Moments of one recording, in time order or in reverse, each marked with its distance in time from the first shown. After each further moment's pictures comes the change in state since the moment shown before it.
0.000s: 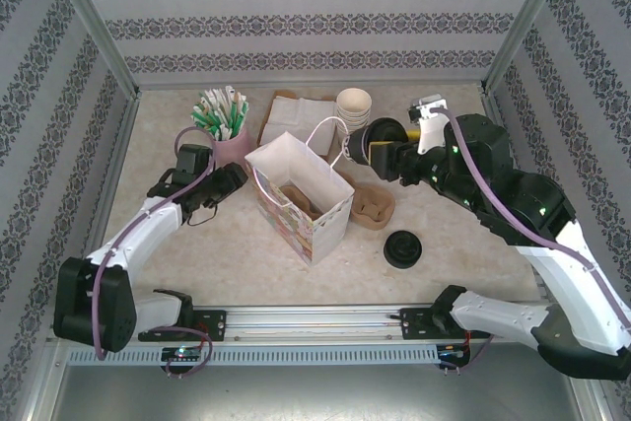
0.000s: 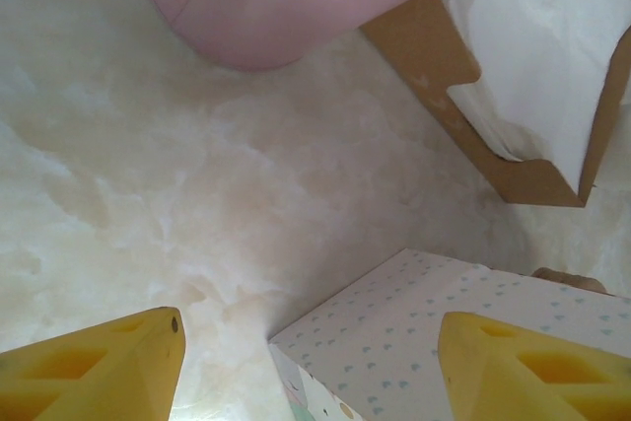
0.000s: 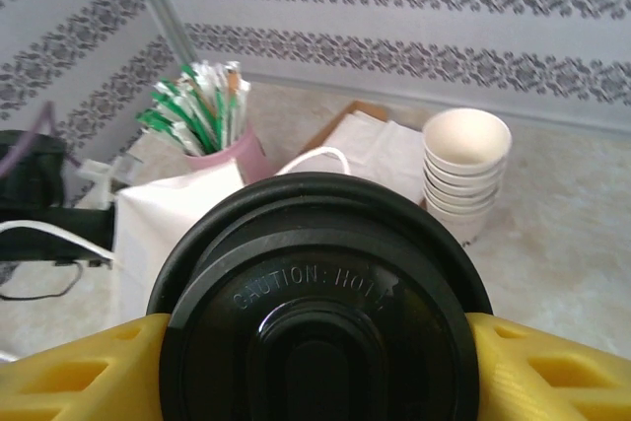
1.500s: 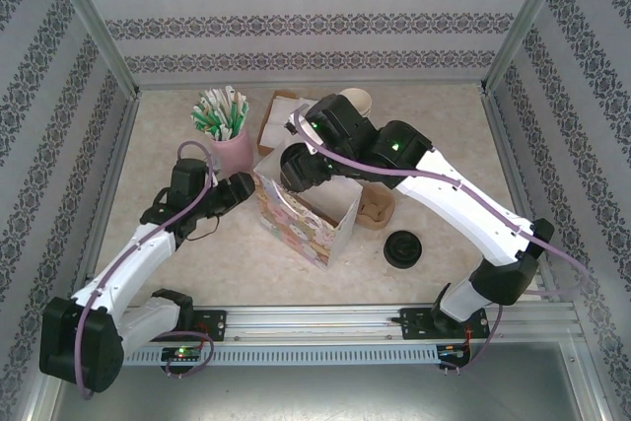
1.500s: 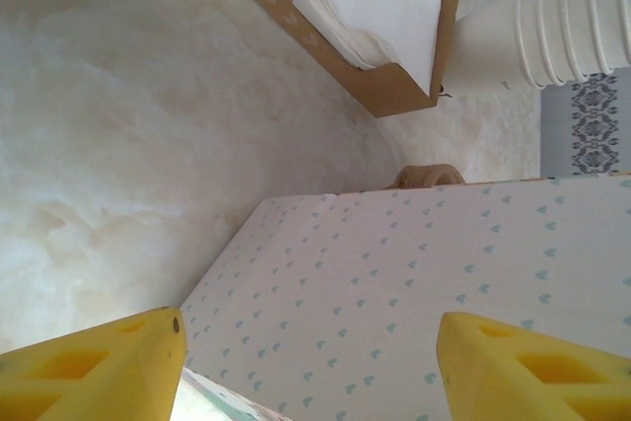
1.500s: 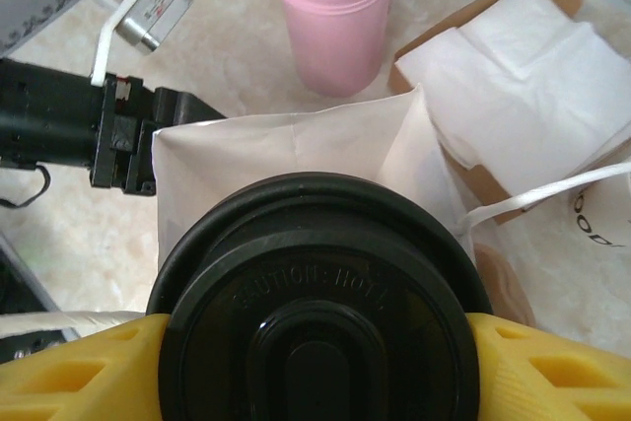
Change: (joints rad) left arm -0.065 -0.231 -0.145 0.096 0.168 -0.044; right arm 0.150 0.531 0.243 -0.099 -0.128 -0.154
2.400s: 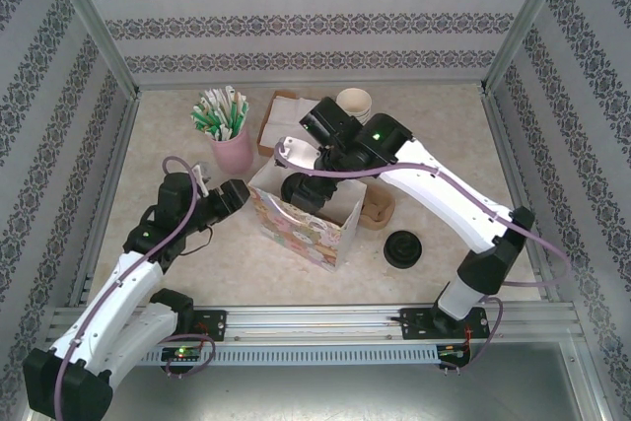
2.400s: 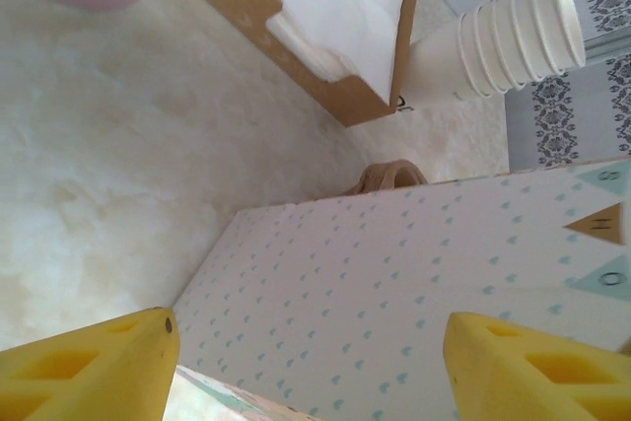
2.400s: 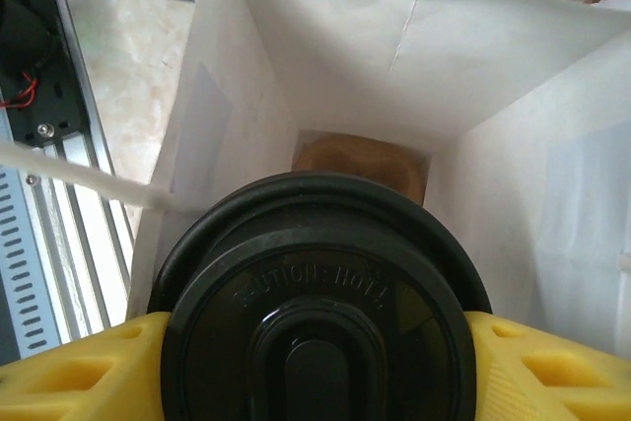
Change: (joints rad) left arm -0.049 -0.240 -0.003 -0.138 -0.108 -0.010; right arm -0.051 0.095 0.002 -0.154 -0.273 -0.453
